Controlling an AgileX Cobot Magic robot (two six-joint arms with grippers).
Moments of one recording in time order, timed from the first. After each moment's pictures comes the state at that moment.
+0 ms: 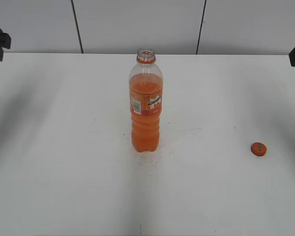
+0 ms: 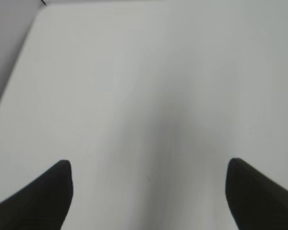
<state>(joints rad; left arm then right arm) -0.17 1.52 -1.12 0.63 0.66 -0.66 0.05 1.35 -1.20 0.31 1.07 -0.16</state>
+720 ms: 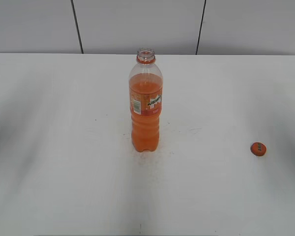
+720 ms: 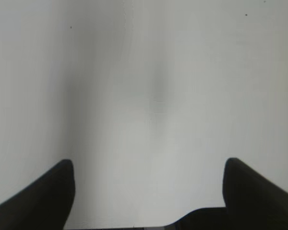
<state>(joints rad) -0.18 1.27 -1.05 0.07 1.12 -0.22 0.05 1.19 -1.00 0.17 1.21 -0.12</state>
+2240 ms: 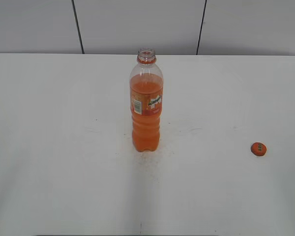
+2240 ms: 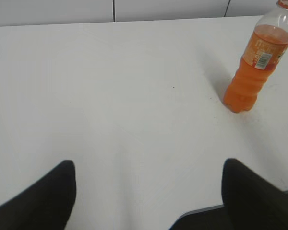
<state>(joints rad) -0.18 -0.01 -0.53 -0.02 1.07 -0.04 0.05 -0.01 -0.50 0.15 1.11 -0.15</state>
